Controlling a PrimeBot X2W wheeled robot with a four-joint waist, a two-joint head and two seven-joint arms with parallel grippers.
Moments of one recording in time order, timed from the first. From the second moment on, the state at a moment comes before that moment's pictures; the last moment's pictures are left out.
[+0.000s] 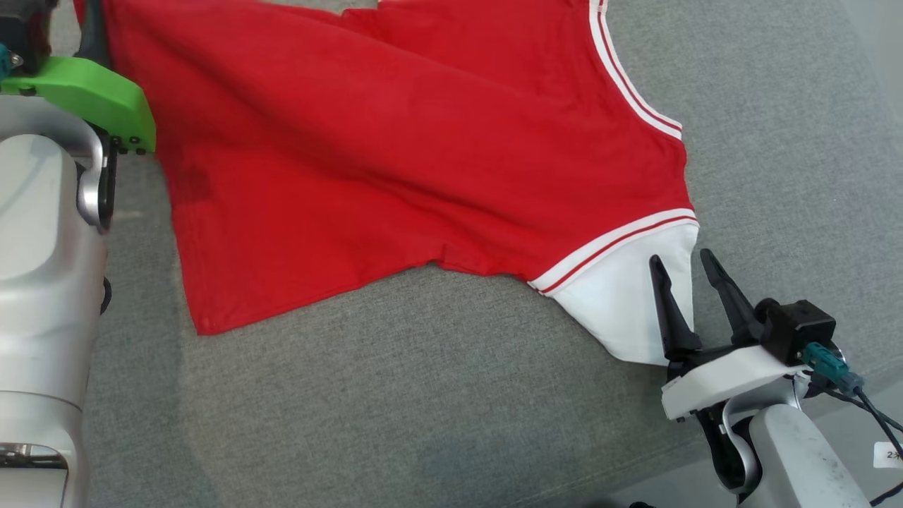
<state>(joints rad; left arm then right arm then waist) -1.06 0.31 -0.30 0.92 -0.27 -0.01 -0.26 -0.21 -0.11 0.11 0.29 0.28 0.13 -0.26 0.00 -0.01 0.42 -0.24</state>
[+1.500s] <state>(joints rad) 0.11 0.05 -0.04 0.25 -0.18 -0.04 -0.26 0.06 -0.07 -0.02 0.24 0.21 0.13 -0.26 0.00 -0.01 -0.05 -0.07</state>
